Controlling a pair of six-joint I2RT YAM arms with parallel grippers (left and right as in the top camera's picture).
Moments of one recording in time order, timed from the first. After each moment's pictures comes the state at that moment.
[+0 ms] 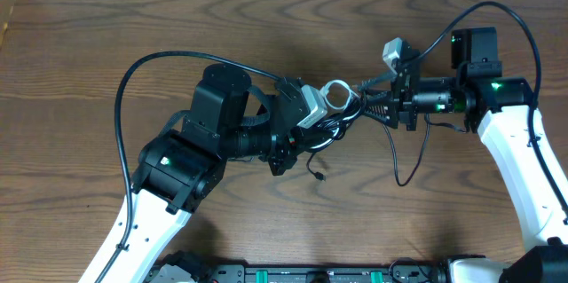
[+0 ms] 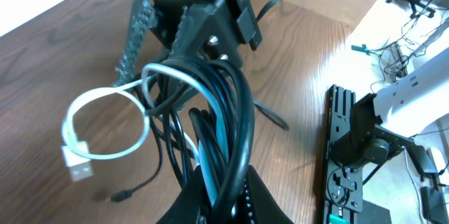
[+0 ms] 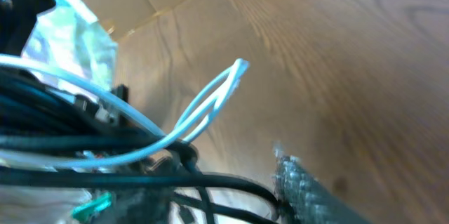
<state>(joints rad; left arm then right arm) -0.52 1.14 1.17 -0.65 0.74 0.23 0.09 1.47 1.19 -0.77 -1.15 -0.56</state>
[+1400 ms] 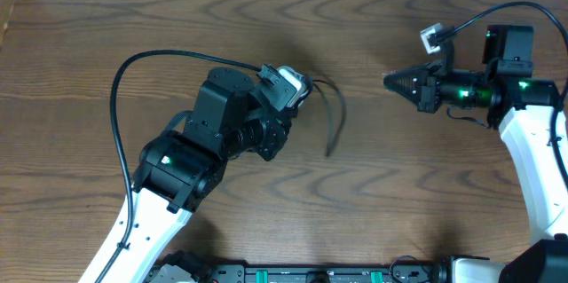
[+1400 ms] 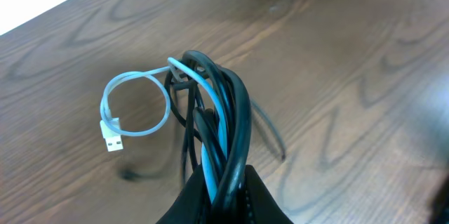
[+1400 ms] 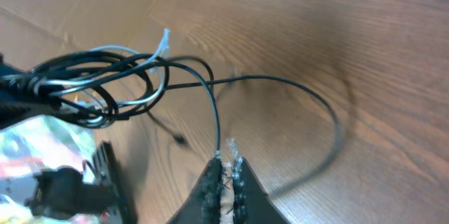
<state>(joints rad) -0.52 1.14 1.17 -0.75 0.24 0.14 -0.05 1.47 1.19 -0.71 -1.03 -0.18</state>
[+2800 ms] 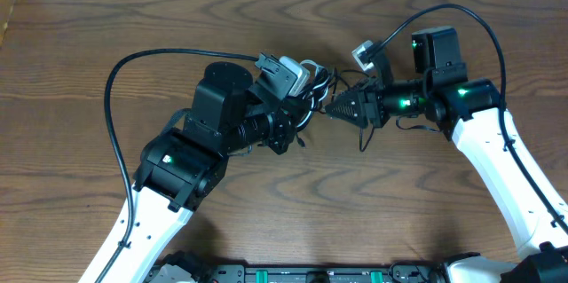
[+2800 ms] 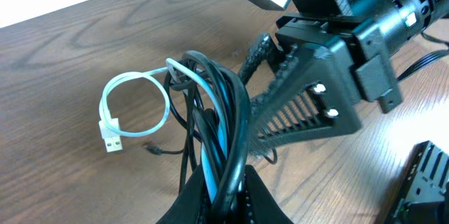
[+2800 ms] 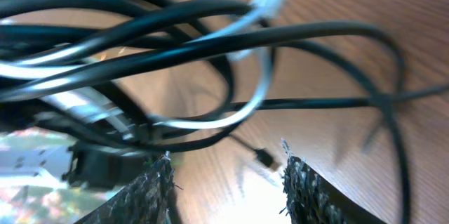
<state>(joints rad) -0.52 1.15 1.17 -0.62 0.37 -0.04 0.26 1.47 1.19 -0.66 -0.91 0.01</state>
